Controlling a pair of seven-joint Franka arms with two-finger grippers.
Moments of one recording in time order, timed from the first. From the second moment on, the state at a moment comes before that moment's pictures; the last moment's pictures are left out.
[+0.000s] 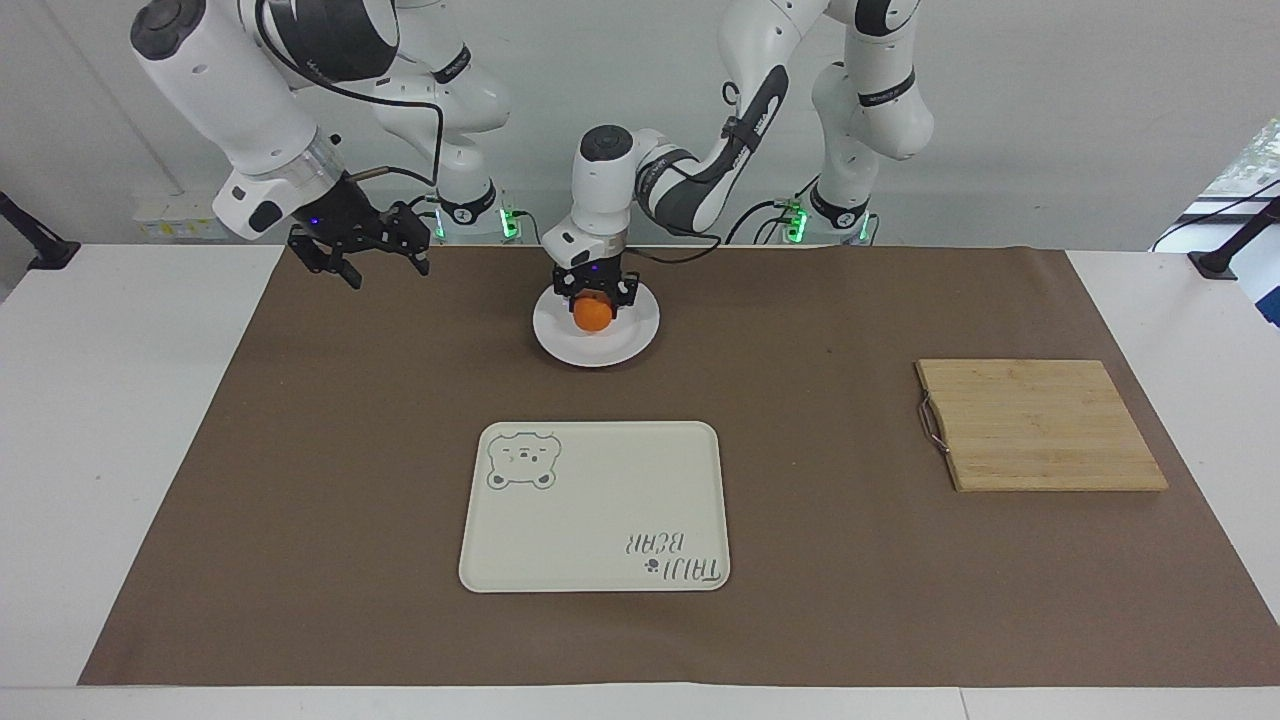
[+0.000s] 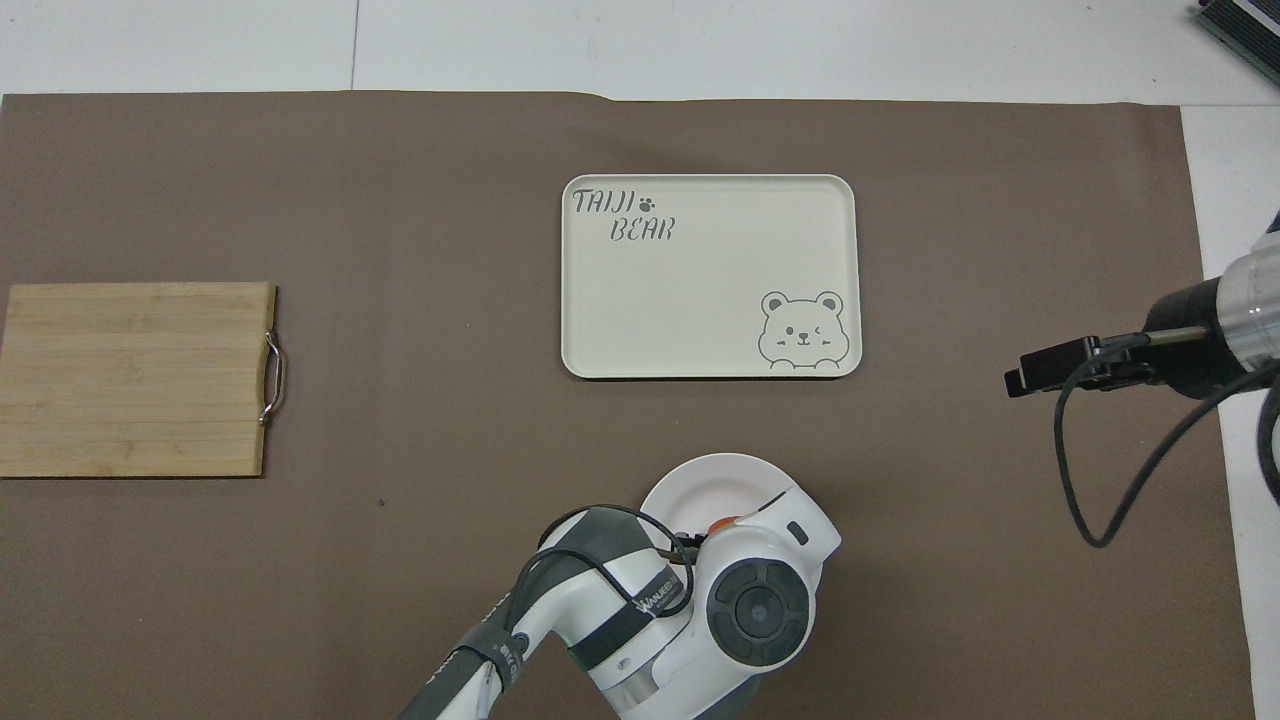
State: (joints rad) left arm -1.01 0.30 -0.01 -1.96 -0.08 2.36 -0.80; right arm 0.08 -0.05 -0.10 -1.77 0.21 1.62 -0.11
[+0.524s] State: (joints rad) left arm -1.01 0.28 0.00 -1.93 -0.09 2.34 -0.80; right arm 0.08 -0.04 -0.10 -1.95 0.32 1.71 -0.25
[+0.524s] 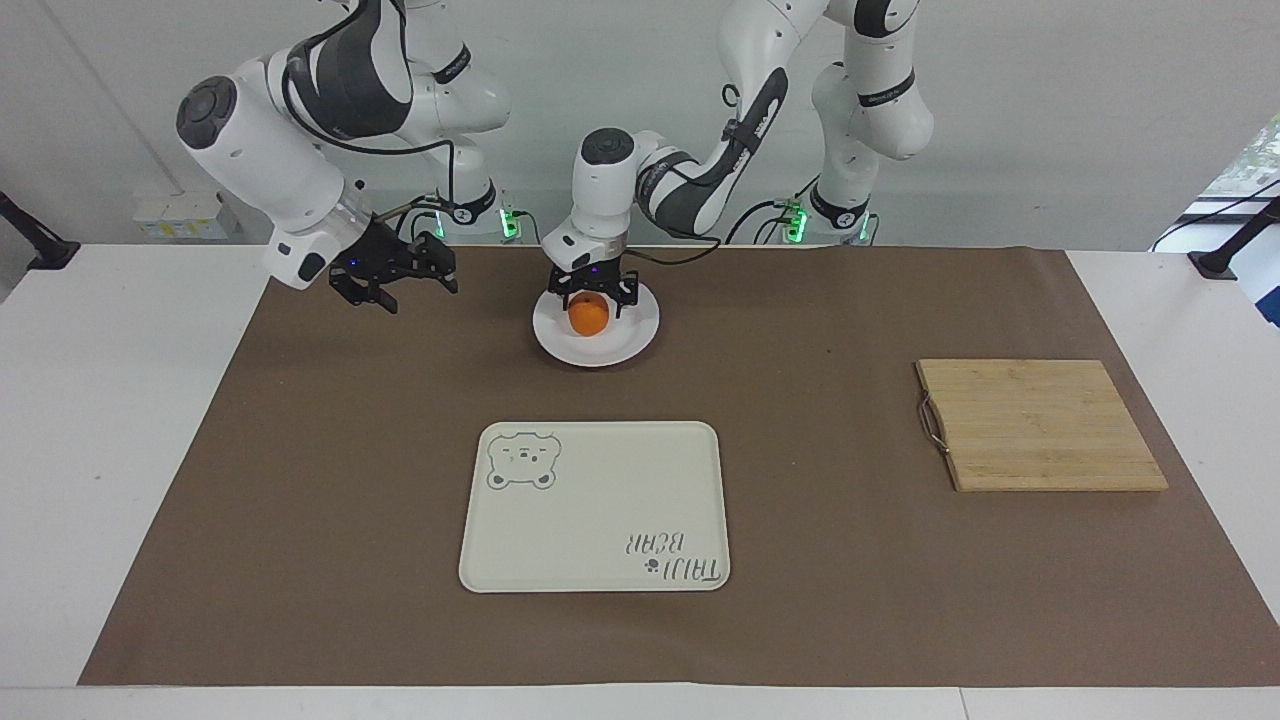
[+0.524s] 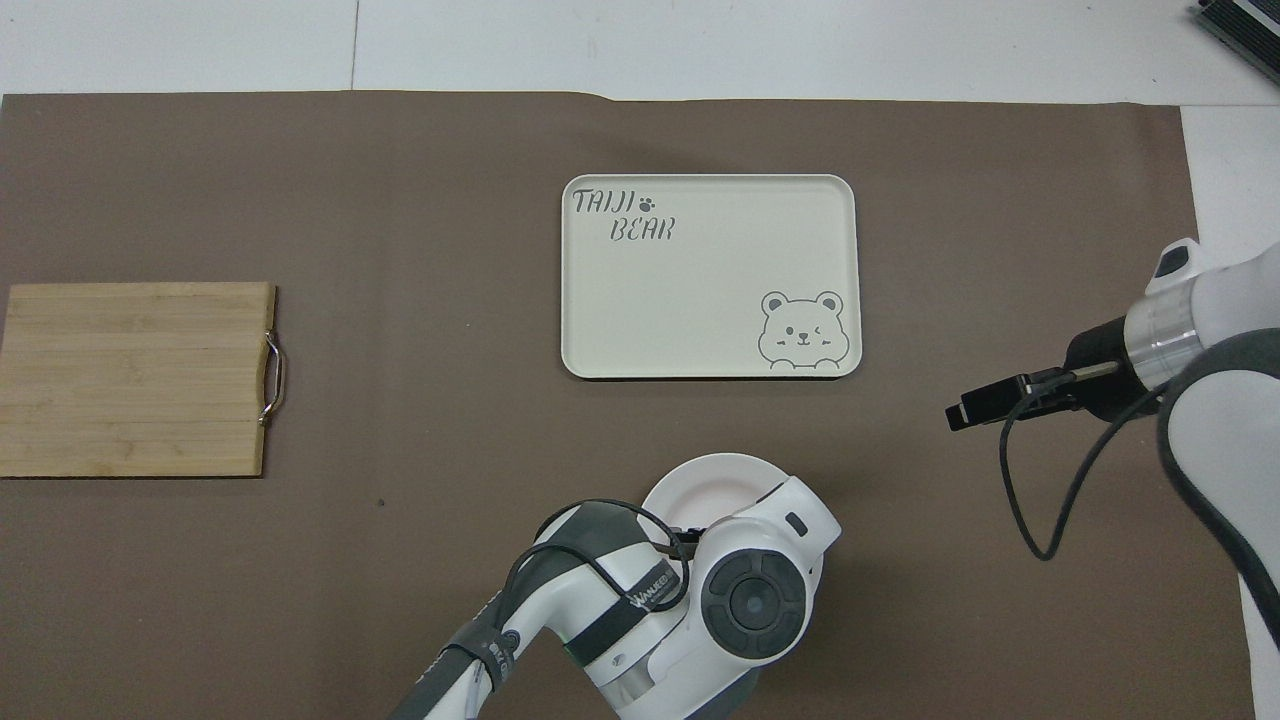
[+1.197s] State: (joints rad) left arm -0.59 0.14 0.03 -1.99 -0.02 2.12 -0.51; right arm 0.10 -0.03 -0.09 -2.28 0.59 1.88 -0.43
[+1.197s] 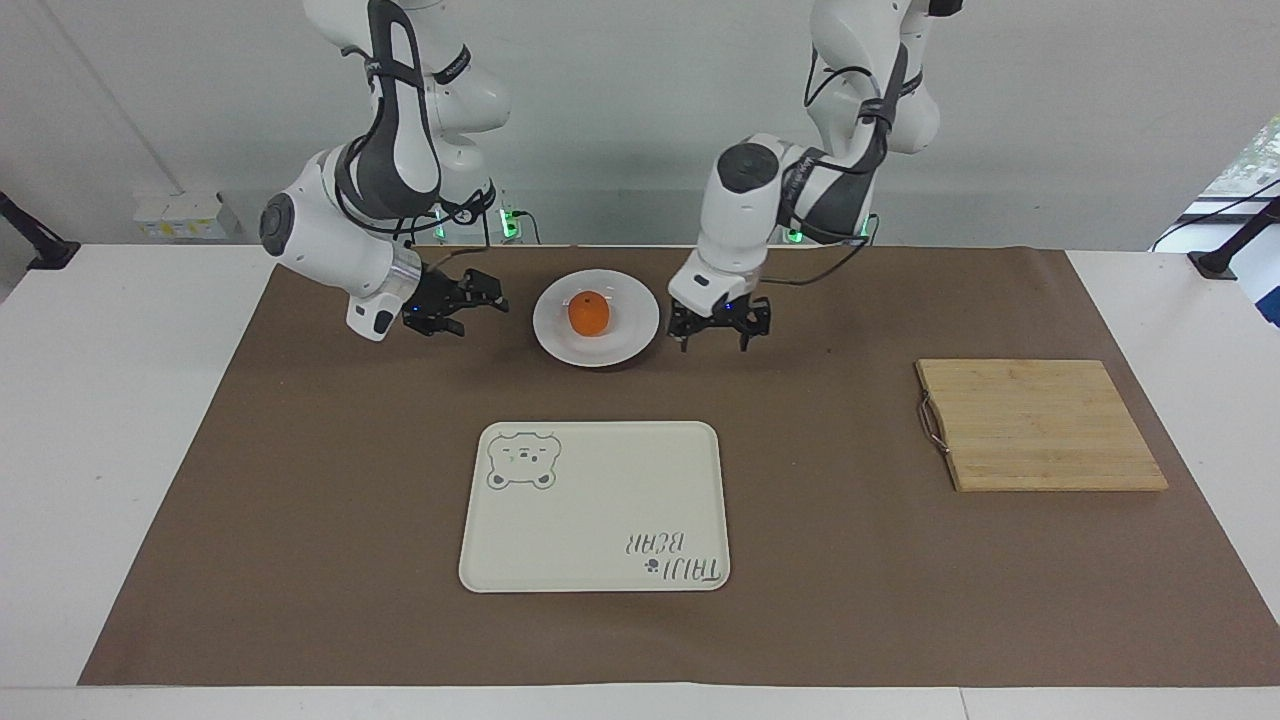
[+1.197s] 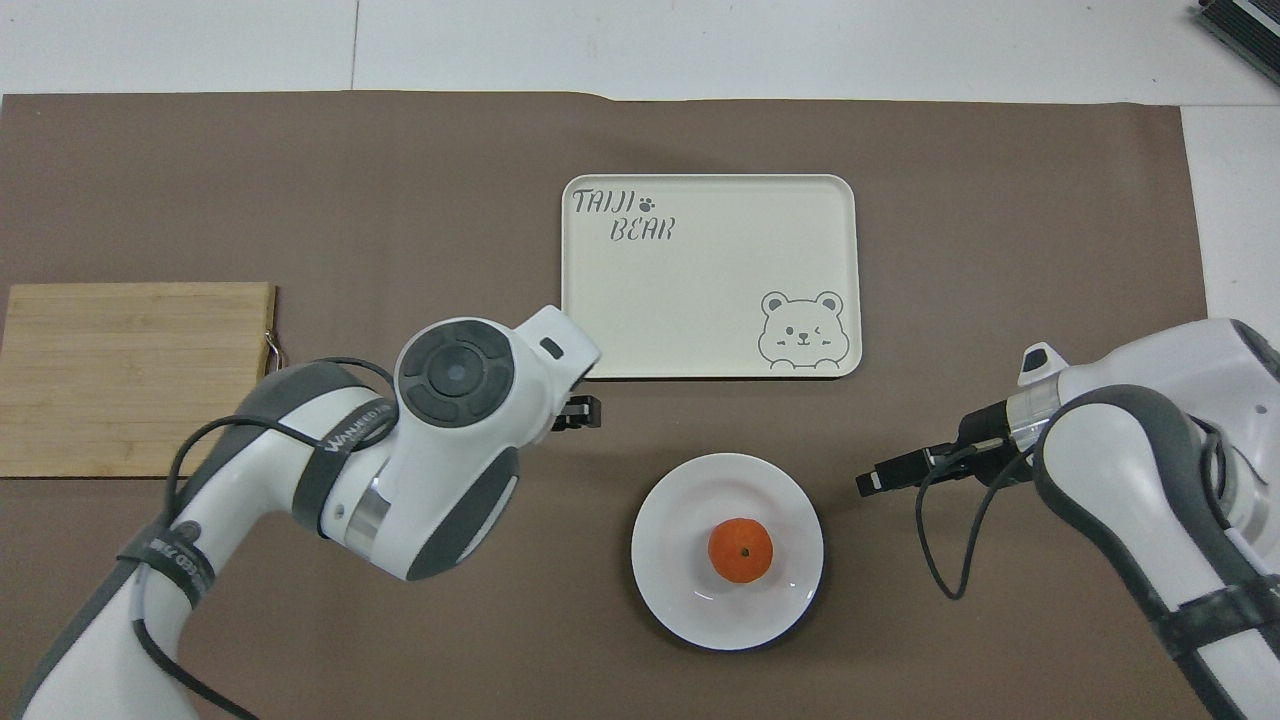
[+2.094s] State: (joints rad) left arm -0.16 -0.05 0.03 -1.89 -0.02 1.91 0.06; right arm 0.20 0.05 -0.09 -2.48 0.91 1.97 -0.53
